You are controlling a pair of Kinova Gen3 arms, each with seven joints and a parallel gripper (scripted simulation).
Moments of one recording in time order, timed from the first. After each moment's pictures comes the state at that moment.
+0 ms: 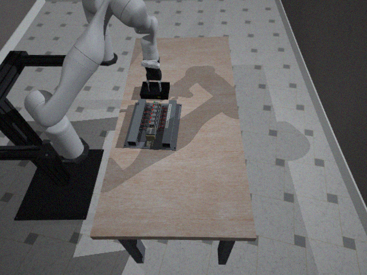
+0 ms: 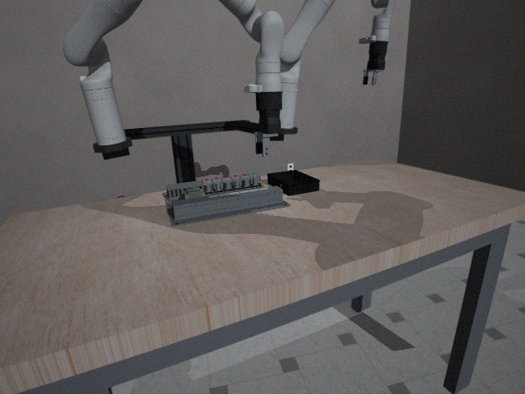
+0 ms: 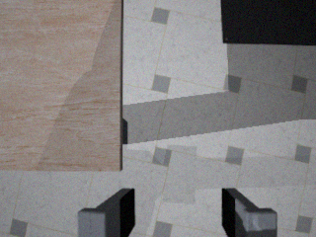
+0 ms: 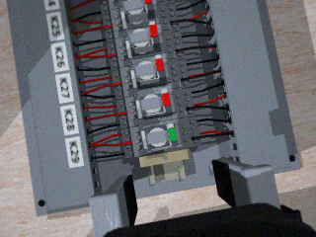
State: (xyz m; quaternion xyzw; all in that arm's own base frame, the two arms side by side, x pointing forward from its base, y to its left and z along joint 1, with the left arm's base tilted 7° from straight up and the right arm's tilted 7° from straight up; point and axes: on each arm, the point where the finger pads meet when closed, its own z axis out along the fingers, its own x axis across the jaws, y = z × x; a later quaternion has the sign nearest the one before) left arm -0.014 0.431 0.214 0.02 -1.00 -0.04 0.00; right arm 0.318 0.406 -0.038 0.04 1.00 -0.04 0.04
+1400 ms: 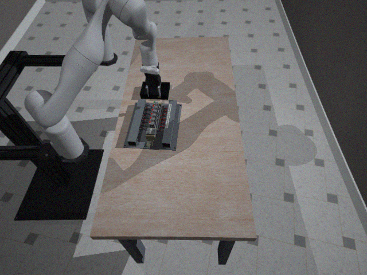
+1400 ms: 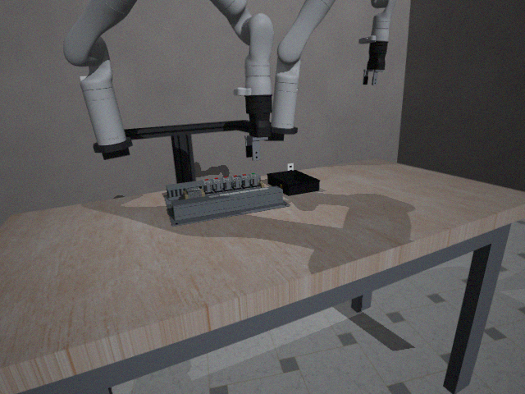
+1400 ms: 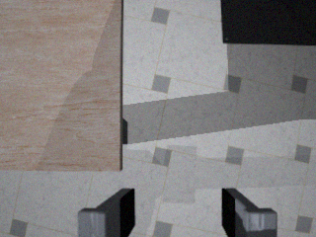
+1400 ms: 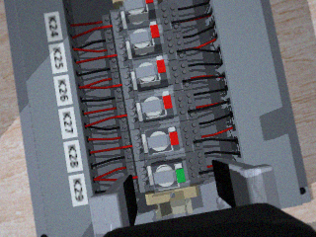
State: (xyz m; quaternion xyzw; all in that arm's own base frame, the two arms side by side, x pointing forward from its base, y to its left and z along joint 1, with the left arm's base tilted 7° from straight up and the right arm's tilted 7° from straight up) left arm -0.014 0.431 0.214 0.02 -1.00 -0.04 0.00; right arm 0.316 0.373 -0.043 0.04 1.00 -0.04 0.04
